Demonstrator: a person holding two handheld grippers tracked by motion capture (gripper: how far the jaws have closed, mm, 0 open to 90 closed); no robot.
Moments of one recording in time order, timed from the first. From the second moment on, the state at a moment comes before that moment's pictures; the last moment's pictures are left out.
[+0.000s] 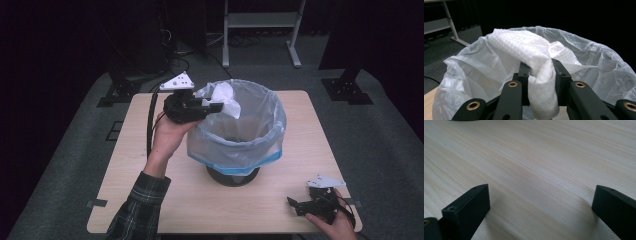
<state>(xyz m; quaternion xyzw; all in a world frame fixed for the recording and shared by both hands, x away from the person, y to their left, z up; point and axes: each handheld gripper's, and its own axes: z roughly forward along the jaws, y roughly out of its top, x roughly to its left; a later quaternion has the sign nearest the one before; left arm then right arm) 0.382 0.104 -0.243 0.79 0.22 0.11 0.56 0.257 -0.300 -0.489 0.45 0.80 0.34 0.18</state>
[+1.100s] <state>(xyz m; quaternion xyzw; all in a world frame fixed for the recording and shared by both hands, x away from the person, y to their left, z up) 0.367 0.118 -0.234 0.78 0.22 0.15 0.56 0.257 -0.300 -0.489 0.45 0.80 0.34 0.18</state>
